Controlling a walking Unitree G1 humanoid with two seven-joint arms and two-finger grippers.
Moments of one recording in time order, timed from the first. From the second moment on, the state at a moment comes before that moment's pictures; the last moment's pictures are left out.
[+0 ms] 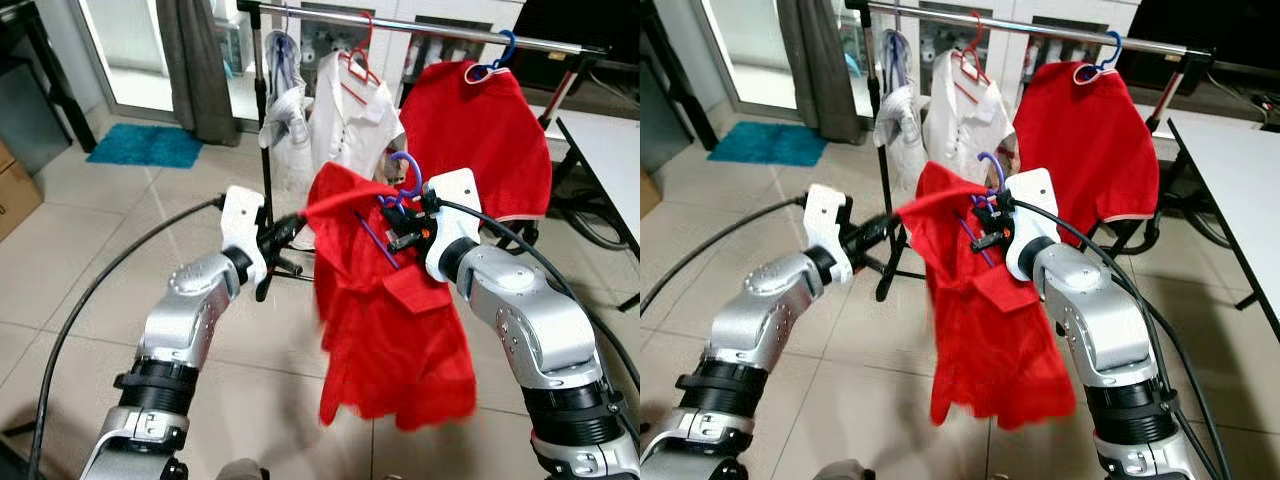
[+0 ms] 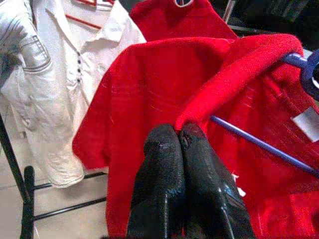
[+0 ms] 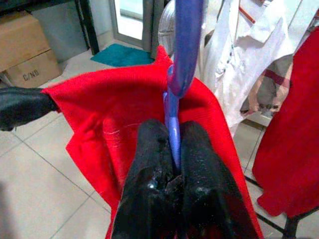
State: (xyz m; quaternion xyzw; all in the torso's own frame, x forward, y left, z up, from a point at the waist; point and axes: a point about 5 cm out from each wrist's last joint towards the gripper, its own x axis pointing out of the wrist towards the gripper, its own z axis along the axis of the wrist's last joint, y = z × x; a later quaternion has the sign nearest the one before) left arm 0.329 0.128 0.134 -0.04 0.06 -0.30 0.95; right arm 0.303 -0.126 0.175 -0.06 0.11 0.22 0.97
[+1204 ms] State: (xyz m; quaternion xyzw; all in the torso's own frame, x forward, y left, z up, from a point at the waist) left arm 0.289 0.126 0.158 -0.05 0.01 -0.31 0.95; right arm 0.294 -0.162 0.139 -0.04 0.16 0.12 0.98
